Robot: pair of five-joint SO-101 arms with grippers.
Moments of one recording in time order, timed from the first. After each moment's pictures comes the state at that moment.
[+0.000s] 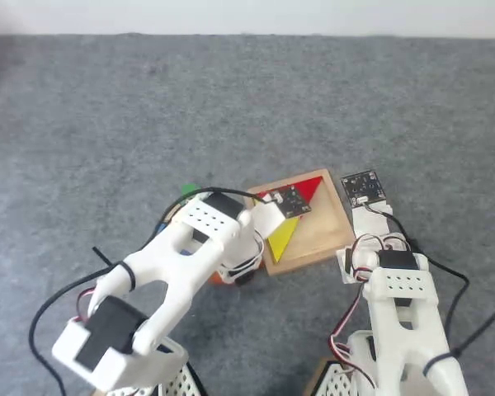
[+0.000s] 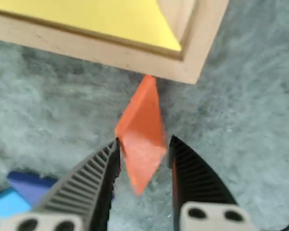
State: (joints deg) left arm 25.5 -4.2 43.4 69.5 -22.4; right arm -1.6 -41.3 73.1 46.8 16.3
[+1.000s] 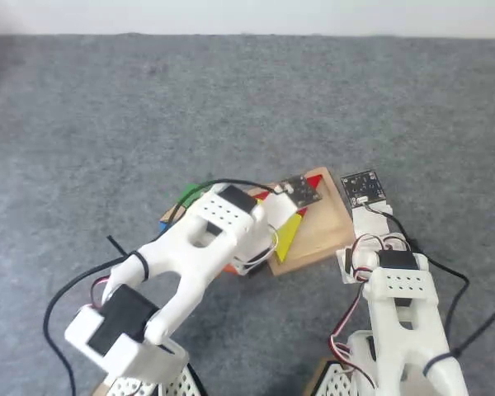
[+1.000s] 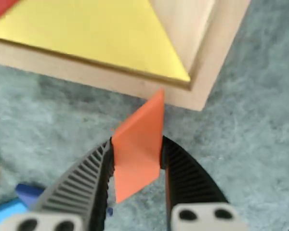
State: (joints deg) left arm 28.0 0.7 33.6 71.6 -15.9; right arm -1.6 -41.3 73.1 46.8 16.3
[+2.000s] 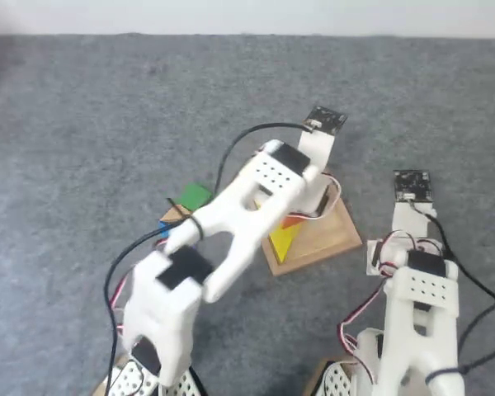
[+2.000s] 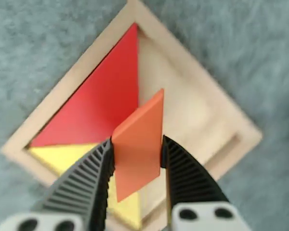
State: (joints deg) left arm 33.8 30.3 -9.8 72.7 20.9; right arm 11.3 -46.7 70.5 50.1 11.5
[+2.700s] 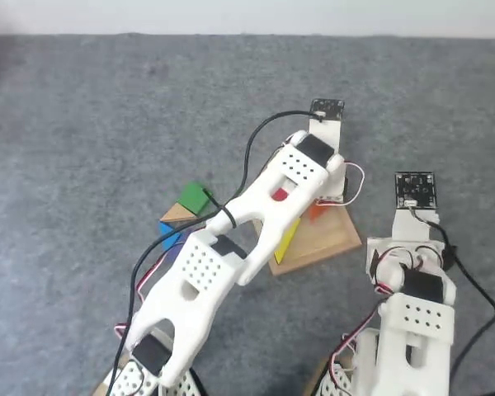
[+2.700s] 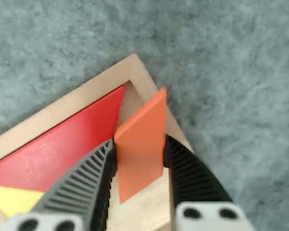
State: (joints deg) left arm 34.5 53.3 -43.2 83.6 36.7; right arm 10.1 -60.1 75.4 50.6 11.1
